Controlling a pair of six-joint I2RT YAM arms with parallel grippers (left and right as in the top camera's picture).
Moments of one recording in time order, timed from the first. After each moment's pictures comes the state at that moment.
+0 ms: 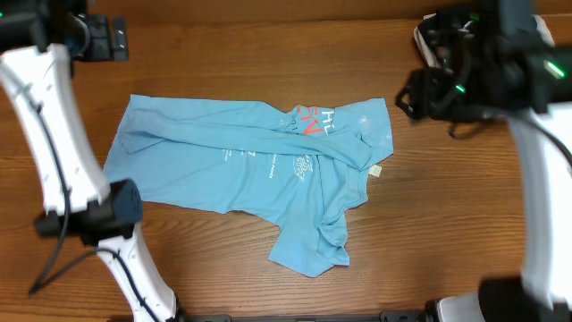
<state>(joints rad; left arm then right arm) 0.21 2.20 2.88 -1.65 -0.01 0.11 0.09 1.64 2.07 -1.56 -0.29 0.15</state>
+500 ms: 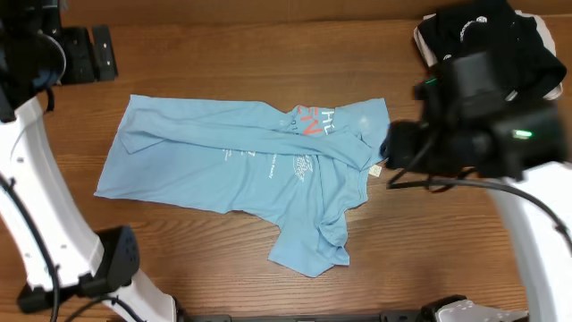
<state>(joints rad) 0.21 1.87 2.70 -1.69 0.04 0.05 0.33 1.45 1.74 -1.54 -0.11 0.44</state>
